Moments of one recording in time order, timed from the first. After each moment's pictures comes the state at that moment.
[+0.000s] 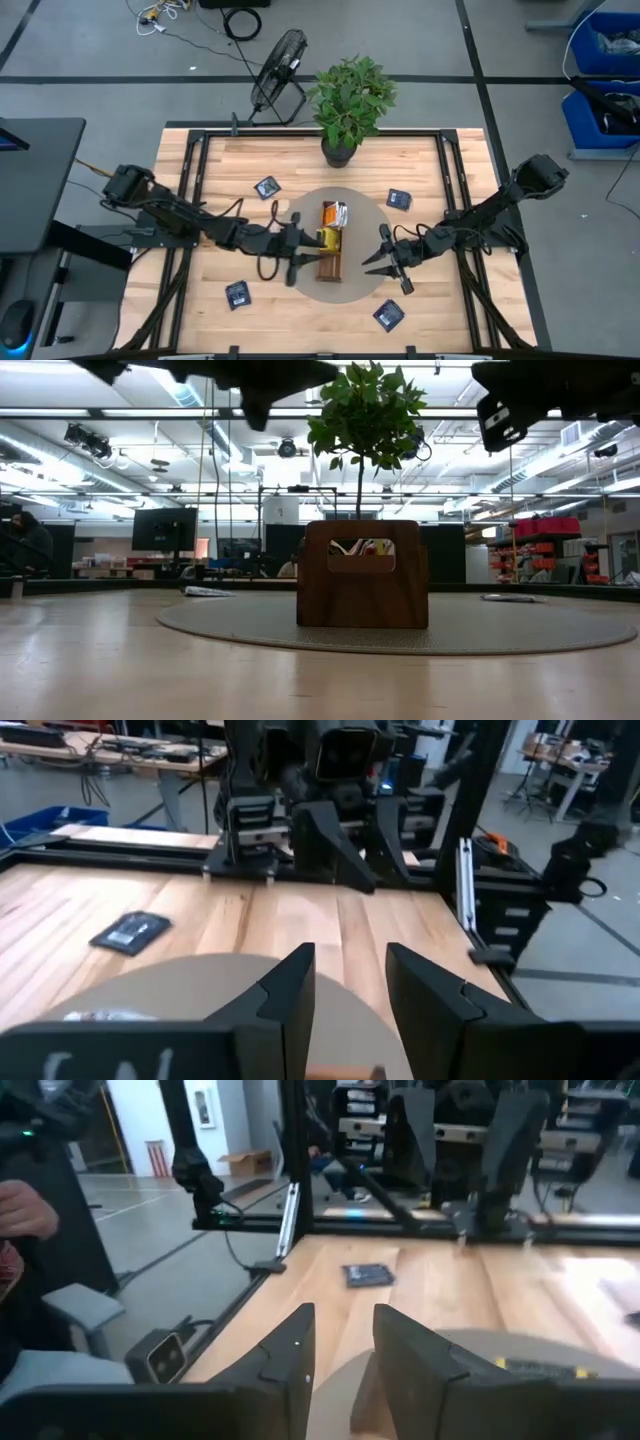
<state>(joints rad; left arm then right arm) -0.35 1.55 0.78 0.64 -0.31 -0.17 0.52 1.34 0.34 0.93 0.19 0.09</state>
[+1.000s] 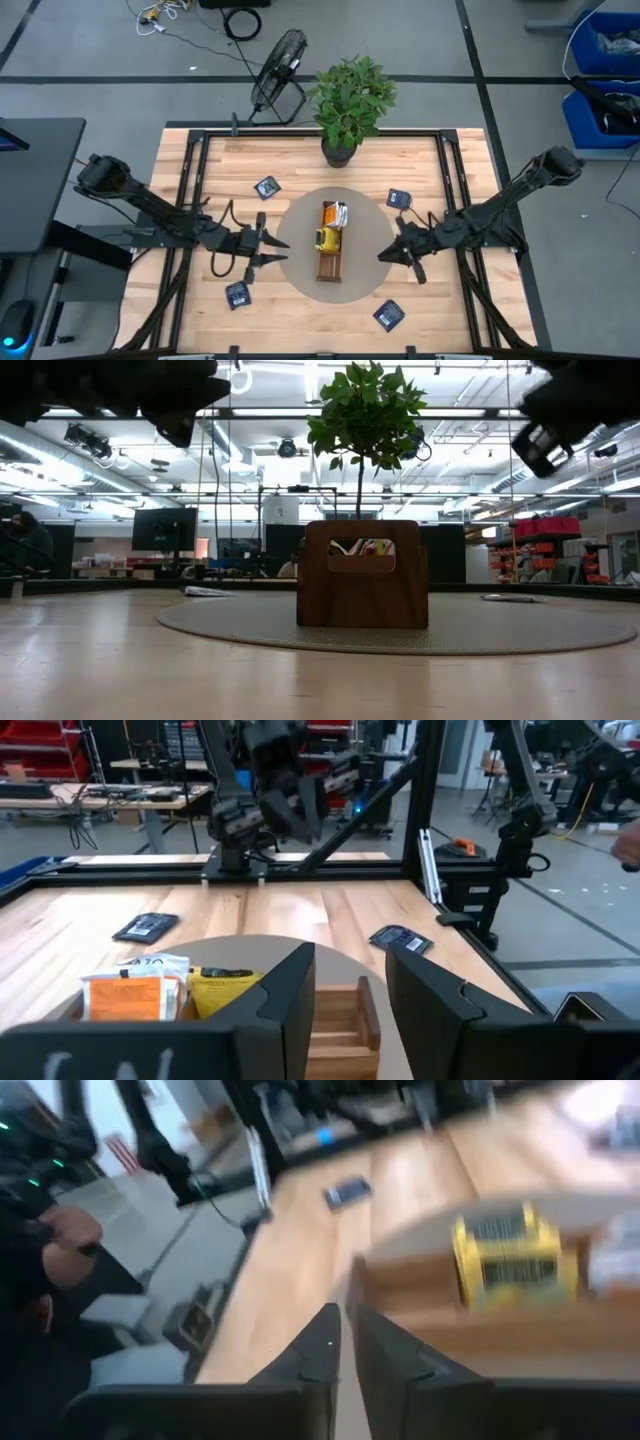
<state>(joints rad) -0.45 1.25 0.35 0.86 -0.34 -0.07 0.52 0.96 0.34 0.33 0.23 0.48</state>
